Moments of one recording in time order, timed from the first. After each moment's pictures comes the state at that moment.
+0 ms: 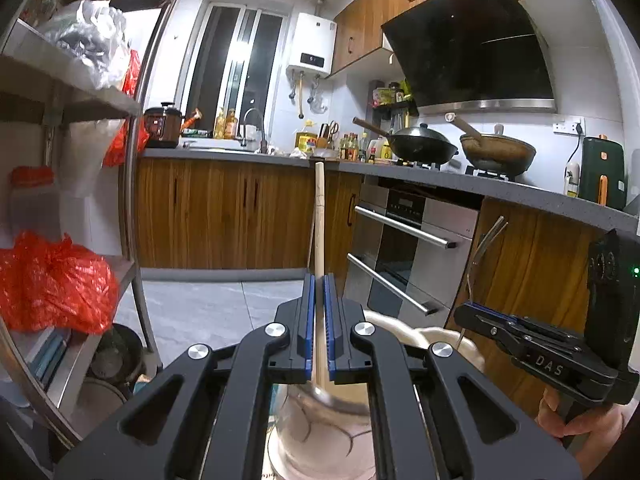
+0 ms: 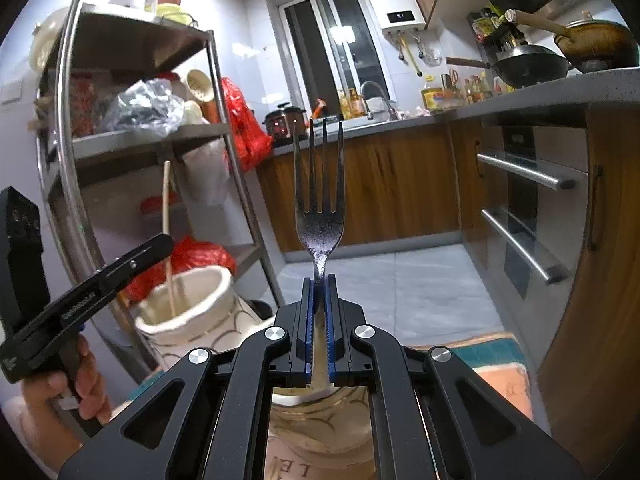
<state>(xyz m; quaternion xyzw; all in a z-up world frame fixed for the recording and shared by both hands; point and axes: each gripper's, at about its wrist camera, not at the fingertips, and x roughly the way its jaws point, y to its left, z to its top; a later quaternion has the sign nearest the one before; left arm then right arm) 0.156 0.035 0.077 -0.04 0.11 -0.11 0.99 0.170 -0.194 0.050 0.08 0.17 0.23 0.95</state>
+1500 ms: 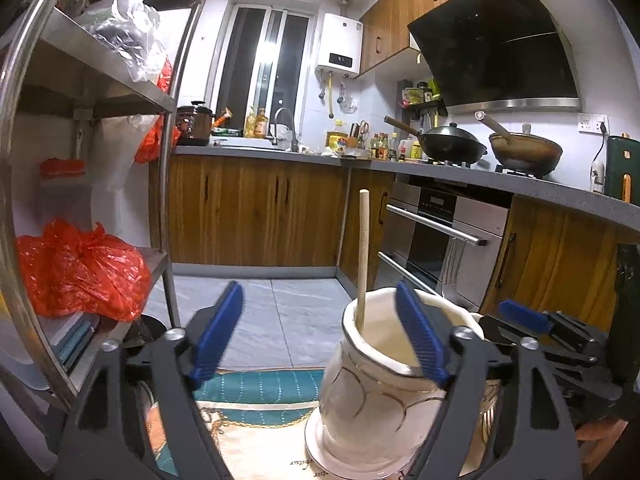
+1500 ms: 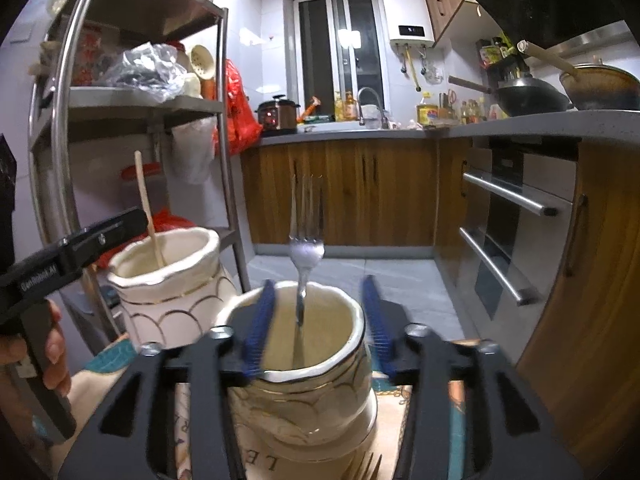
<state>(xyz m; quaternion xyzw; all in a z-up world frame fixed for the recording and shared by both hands) 0.144 0.051 0.065 -0.05 0.11 -0.05 0.99 0.159 -0.179 0.039 0.01 0.15 0.20 0.97</state>
